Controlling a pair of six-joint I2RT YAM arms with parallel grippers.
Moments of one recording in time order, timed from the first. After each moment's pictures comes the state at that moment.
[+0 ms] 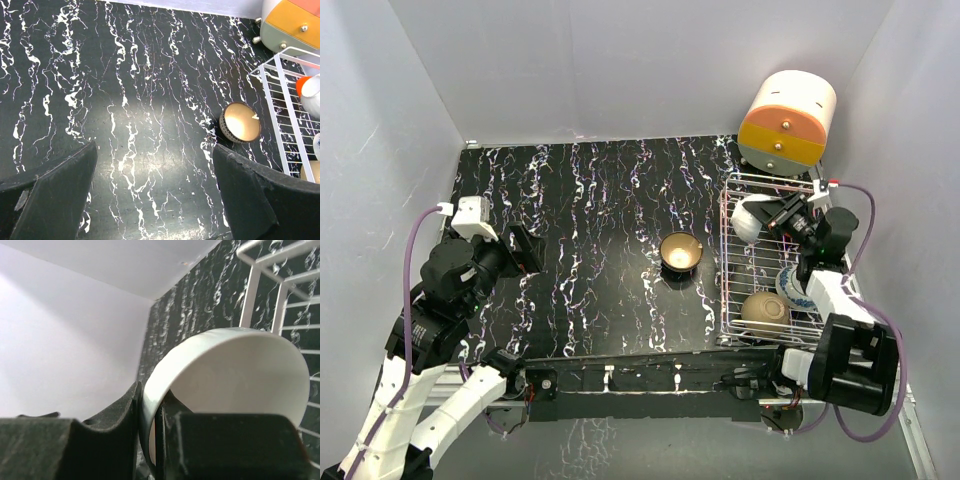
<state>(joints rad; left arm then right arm) -0.46 0.59 1.05 -0.76 -0.22 -0.35 -0.25 1.18 0.59 0.53 -0.83 0.99</state>
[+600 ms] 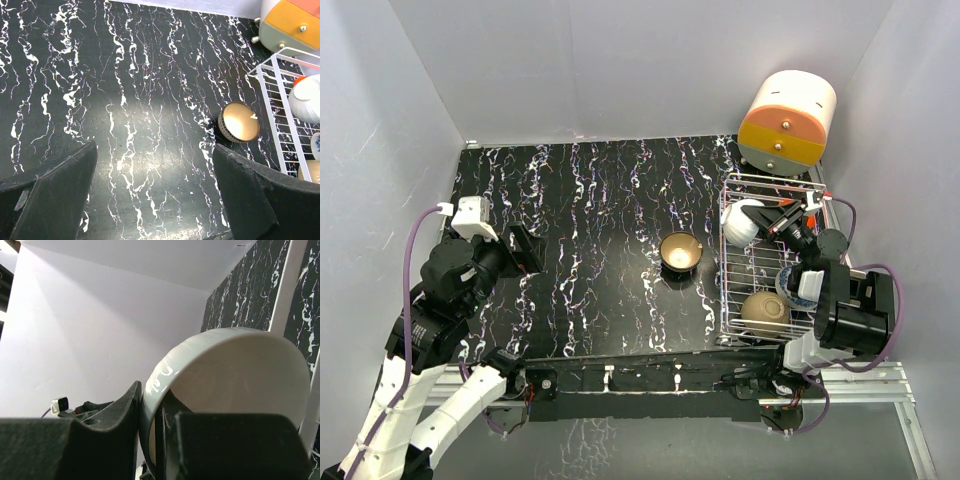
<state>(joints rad) -0.46 0.59 1.05 -0.76 -0.21 -0.36 -0.29 1.49 0.40 1.36 -0.95 1.56</state>
